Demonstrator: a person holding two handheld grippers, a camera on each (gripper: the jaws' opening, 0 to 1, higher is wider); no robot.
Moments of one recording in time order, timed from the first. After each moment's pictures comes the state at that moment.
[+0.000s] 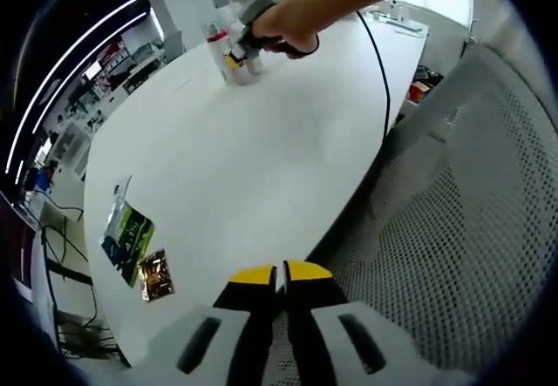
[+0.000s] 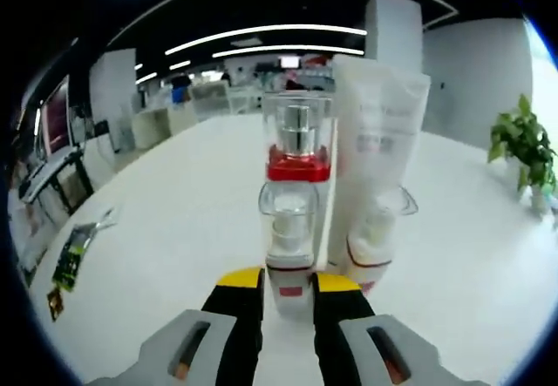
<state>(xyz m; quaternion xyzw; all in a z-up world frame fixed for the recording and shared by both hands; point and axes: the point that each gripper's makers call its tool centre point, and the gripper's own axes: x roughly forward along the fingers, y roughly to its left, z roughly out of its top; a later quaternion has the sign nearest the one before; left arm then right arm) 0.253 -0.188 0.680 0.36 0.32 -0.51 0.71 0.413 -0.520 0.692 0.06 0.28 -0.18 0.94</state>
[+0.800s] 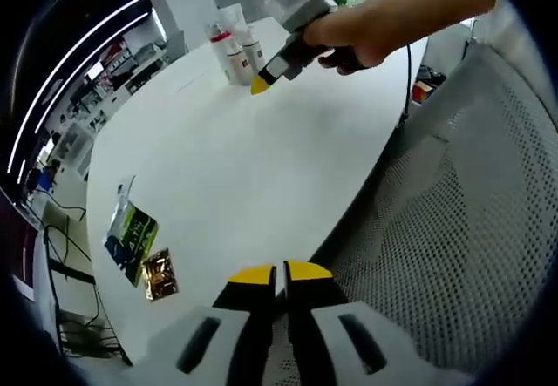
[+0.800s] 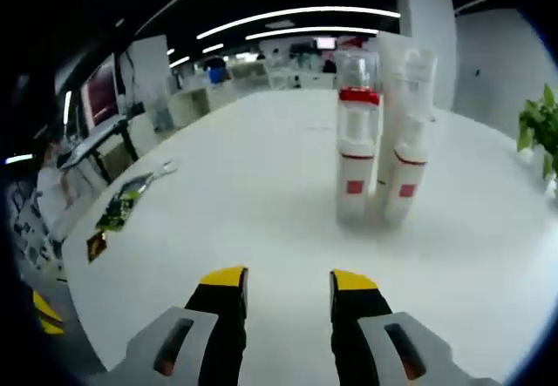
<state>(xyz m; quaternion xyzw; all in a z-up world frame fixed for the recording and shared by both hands) 0.259 -0.186 0.683 0.36 0.31 -0.51 0.72 0.342 -0.419 0.672 0.06 0.33 -0.03 0.94</state>
